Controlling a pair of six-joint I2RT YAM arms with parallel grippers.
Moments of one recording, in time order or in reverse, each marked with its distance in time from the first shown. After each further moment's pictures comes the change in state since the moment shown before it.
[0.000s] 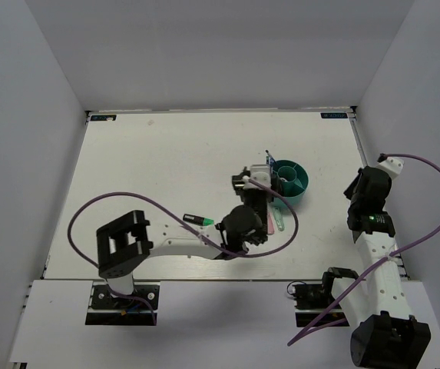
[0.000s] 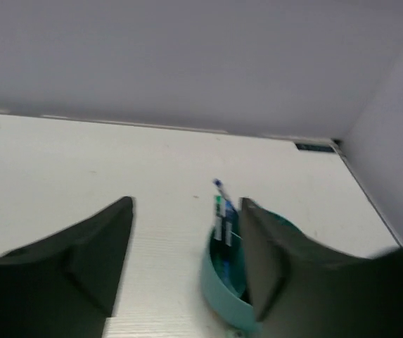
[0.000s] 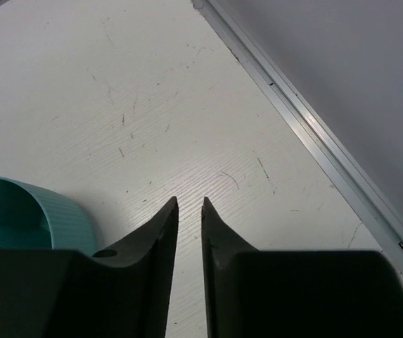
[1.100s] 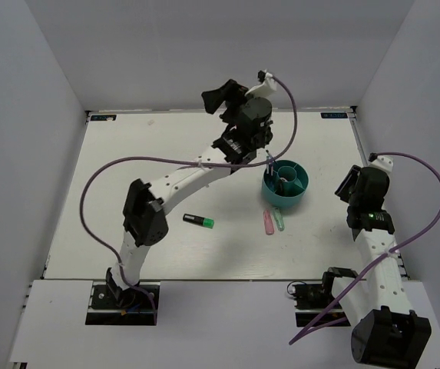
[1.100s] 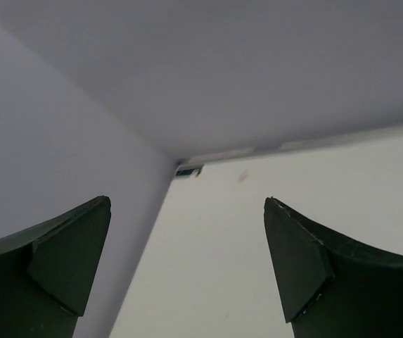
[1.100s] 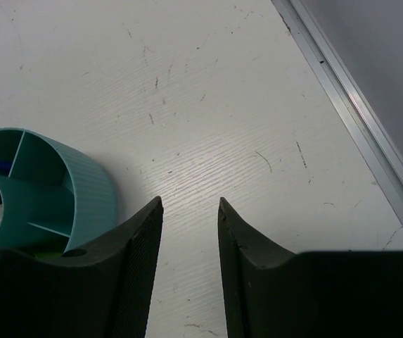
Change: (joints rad) left arm 0.436 0.330 0.844 -0.751 -0.167 0.672; right arm 0.000 0.026 0.000 -0.030 -0.159 -0.026
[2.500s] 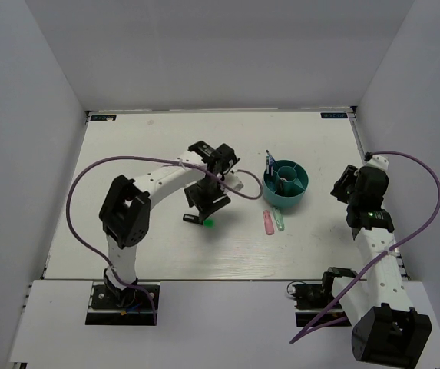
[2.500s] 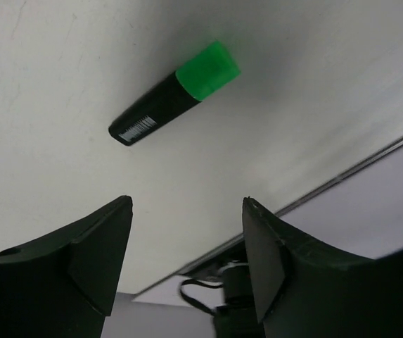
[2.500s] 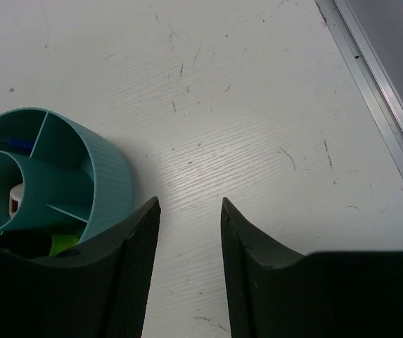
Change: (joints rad) left arm 0.159 -0.193 -0.341 -1.604 1.449 -0.712; right arm 0.000 0.018 0.000 0.000 -0.090 -0.009
